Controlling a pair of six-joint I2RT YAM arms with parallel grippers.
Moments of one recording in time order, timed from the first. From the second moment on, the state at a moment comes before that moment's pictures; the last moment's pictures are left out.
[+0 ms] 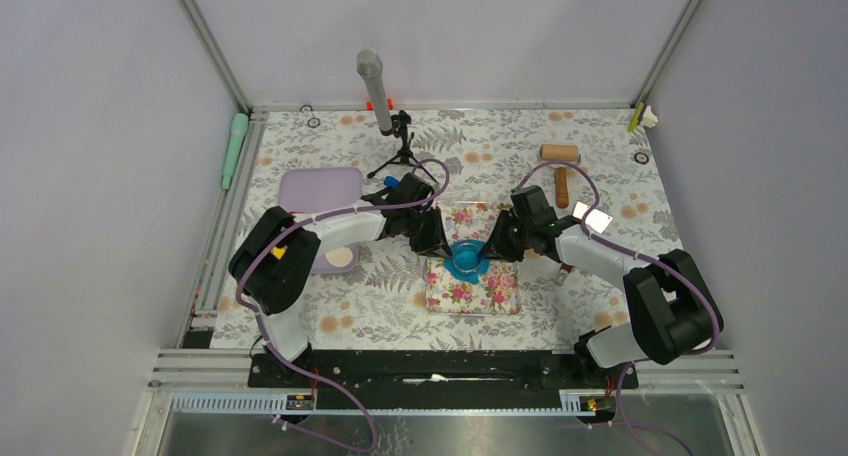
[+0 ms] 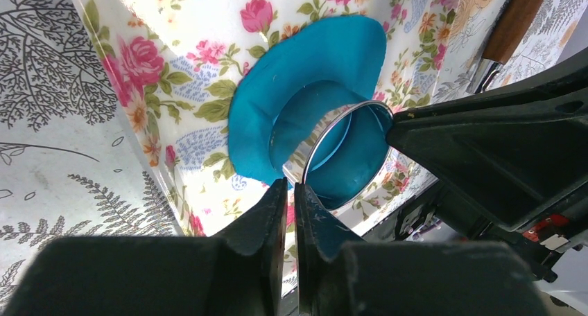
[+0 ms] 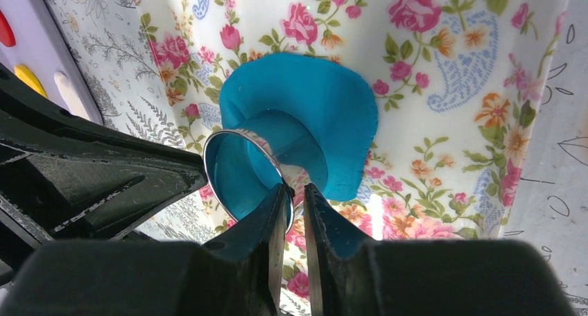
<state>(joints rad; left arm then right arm) -0.69 1.78 1.09 -0.29 0.39 -0.79 0.46 1.44 0.72 -0.25 -0.26 0.80</state>
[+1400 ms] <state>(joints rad) -0.69 1.79 1.09 -0.28 0.45 -0.79 0.46 1.44 0.72 -0.24 -0.26 0.79</state>
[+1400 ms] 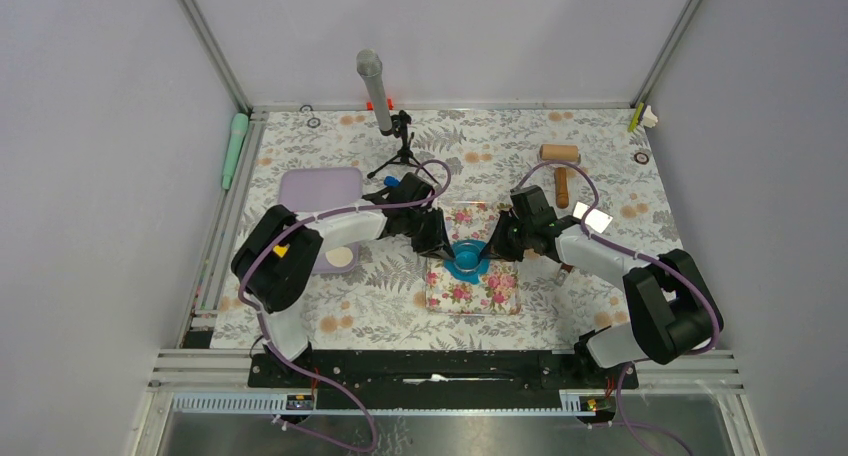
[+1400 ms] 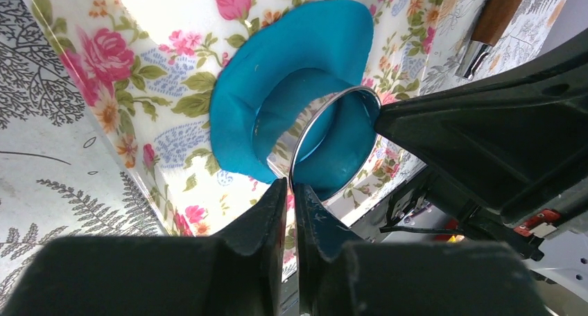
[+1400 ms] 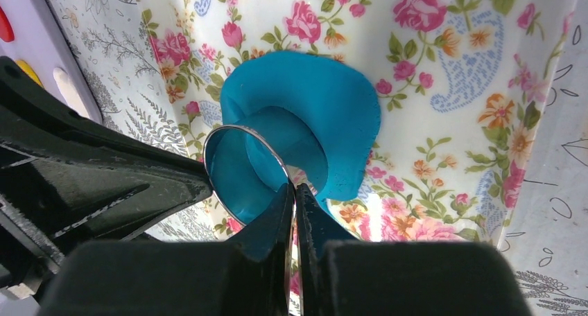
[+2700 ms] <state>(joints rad) -0.67 1.91 1.17 -0.33 0.51 -0.82 0.46 1.42 0.64 -0.15 -0.24 0.83</state>
